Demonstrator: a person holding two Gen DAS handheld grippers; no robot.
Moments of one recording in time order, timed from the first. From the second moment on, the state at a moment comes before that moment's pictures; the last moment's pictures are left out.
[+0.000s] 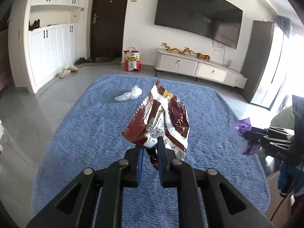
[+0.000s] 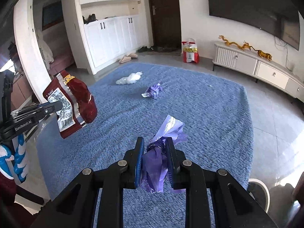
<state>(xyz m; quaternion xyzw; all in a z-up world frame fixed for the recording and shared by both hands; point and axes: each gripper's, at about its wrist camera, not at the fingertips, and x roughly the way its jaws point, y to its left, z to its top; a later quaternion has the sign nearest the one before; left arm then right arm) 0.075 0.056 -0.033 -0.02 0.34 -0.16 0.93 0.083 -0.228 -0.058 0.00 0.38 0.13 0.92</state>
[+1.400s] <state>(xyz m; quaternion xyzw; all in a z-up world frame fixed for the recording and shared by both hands) 0.076 -0.390 -0.140 0.11 0.51 -0.42 0.74 0.000 -0.527 -0.151 0.09 0.44 -0.17 0.88</state>
